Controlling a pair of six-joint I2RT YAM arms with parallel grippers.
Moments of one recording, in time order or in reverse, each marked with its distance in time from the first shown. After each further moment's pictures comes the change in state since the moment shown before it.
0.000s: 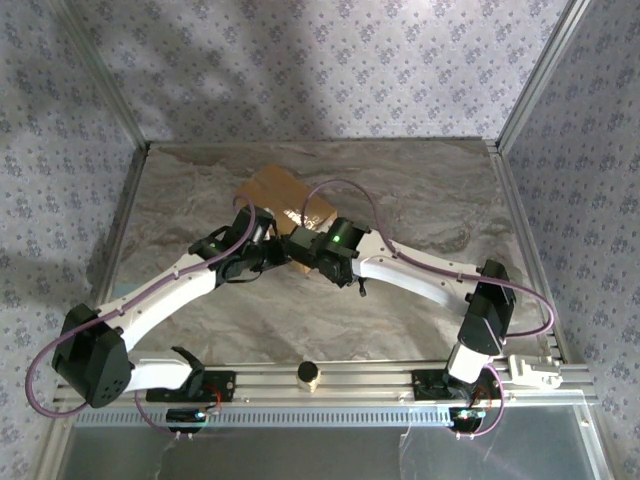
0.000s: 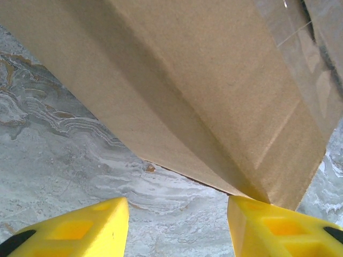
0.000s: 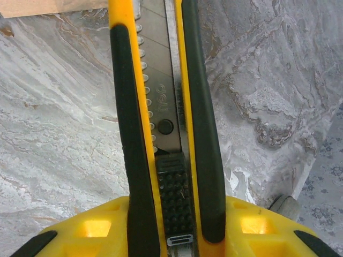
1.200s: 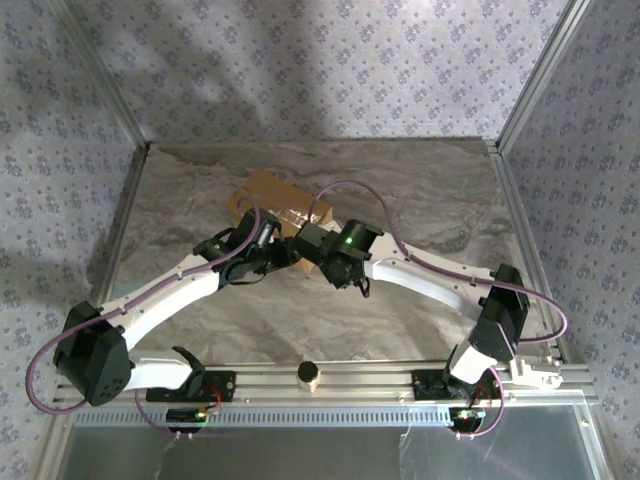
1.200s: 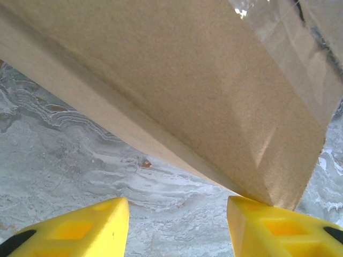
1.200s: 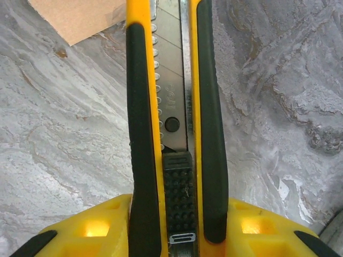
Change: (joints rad) left arm -0.035 0.012 0.004 -0.002 -0.029 -0.024; right arm -0.020 -0.074 -0.088 0.151 -0.145 0.029
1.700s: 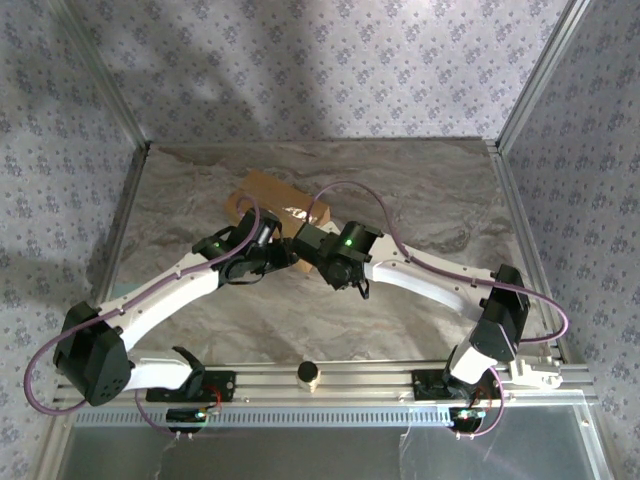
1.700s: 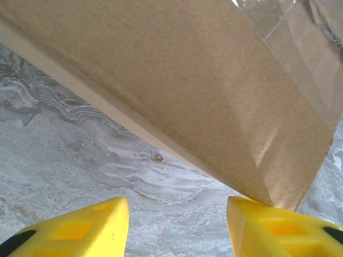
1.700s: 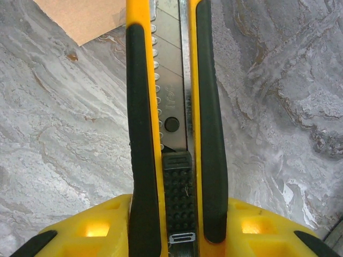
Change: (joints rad) left arm -0.002 0.000 0.033 -0.079 -0.030 0.014; right arm 0.014 -0.003 0.000 0.008 0.002 -0.005
